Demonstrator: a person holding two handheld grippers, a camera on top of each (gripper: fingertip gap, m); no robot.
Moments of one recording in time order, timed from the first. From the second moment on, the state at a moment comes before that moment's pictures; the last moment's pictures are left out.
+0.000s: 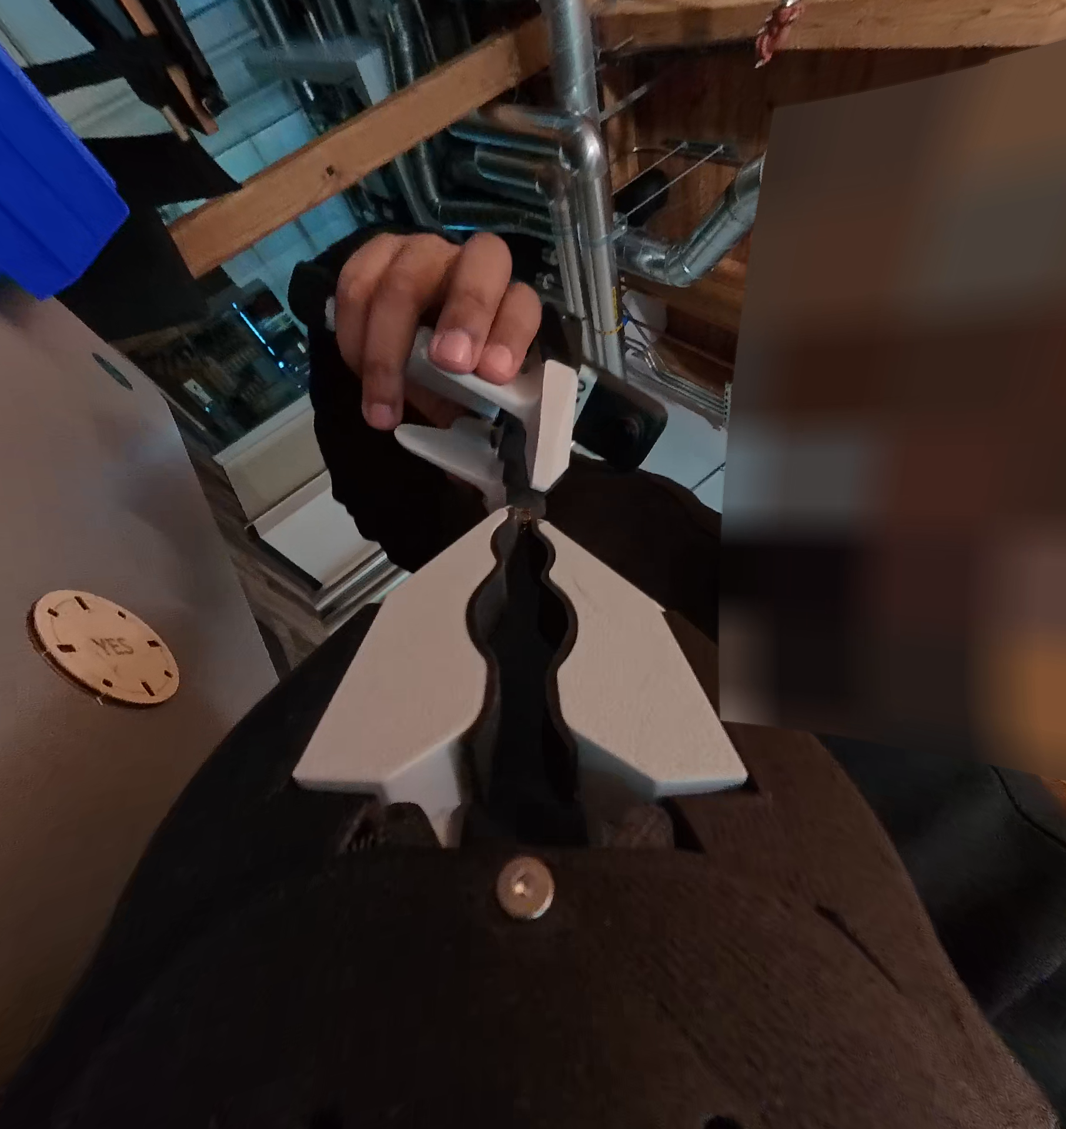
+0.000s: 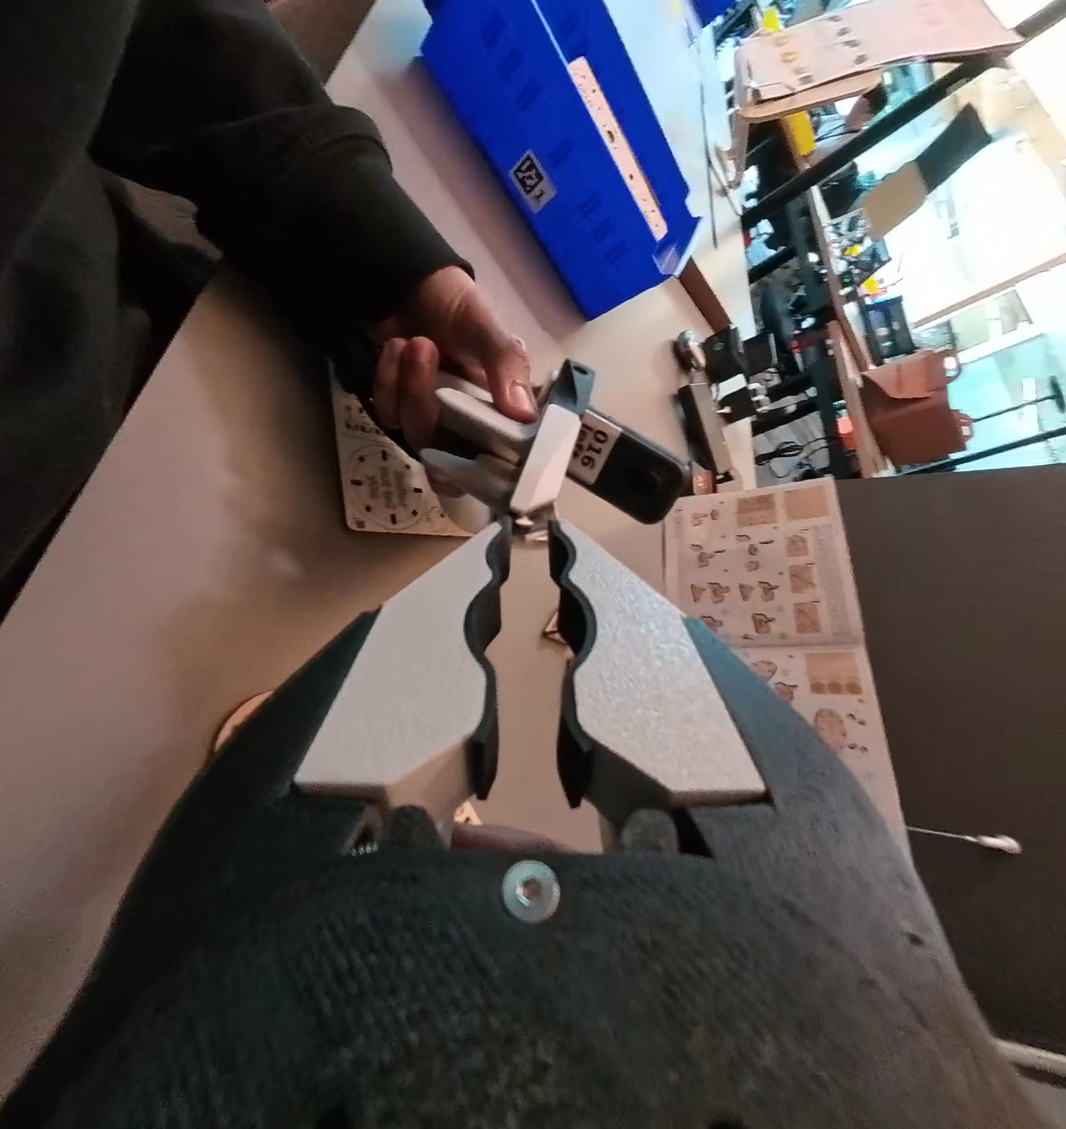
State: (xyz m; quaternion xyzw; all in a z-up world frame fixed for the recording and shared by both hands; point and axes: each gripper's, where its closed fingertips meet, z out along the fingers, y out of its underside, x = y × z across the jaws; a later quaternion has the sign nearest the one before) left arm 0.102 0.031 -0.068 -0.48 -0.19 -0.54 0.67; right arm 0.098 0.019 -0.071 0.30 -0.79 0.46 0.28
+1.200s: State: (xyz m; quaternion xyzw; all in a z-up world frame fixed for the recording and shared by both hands) left arm 0.026 0.032 -0.186 -0.75 -0.41 -0.10 0.51; right arm 0.016 0.054 -0.191 0.11 -0.96 0.25 0.11
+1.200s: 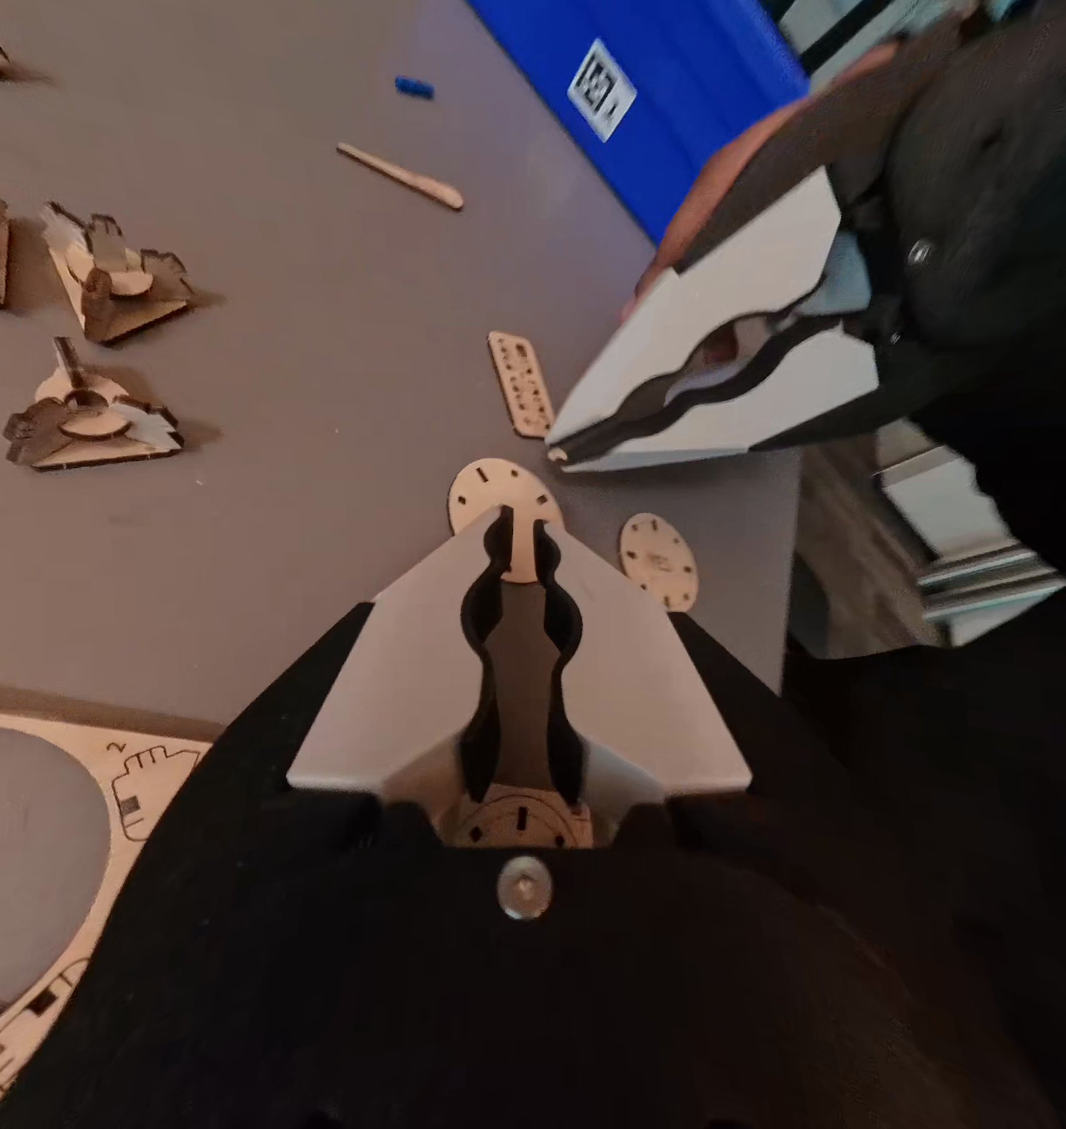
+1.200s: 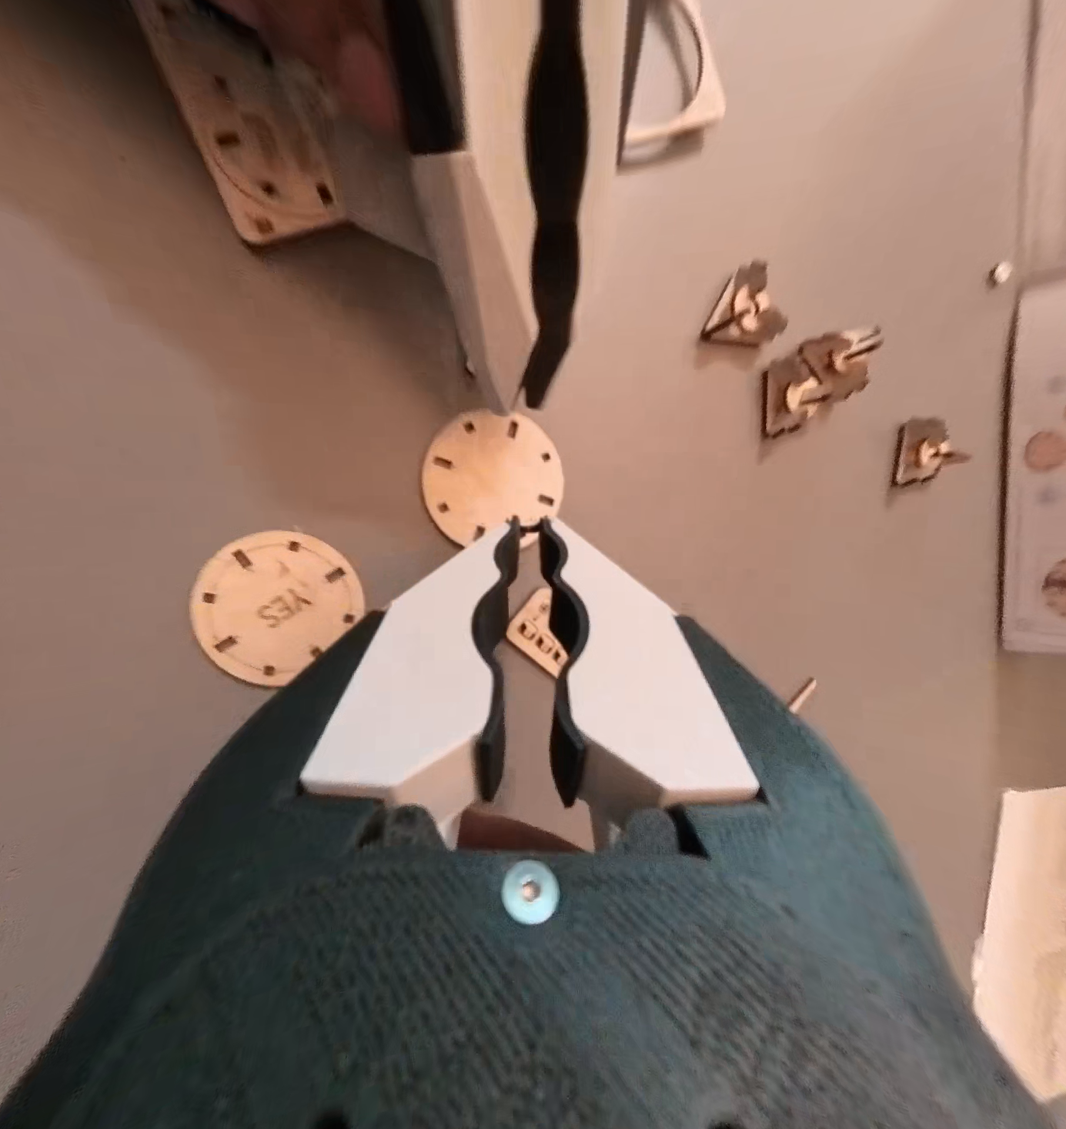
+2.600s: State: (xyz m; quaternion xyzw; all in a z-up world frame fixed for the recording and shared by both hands) left arm 0.029 0.041 -0.212 -0.80 -0.41 -0.09 0.44; right arm 0.014 0.064 -0.217 0.23 -0.97 0.04 0.06
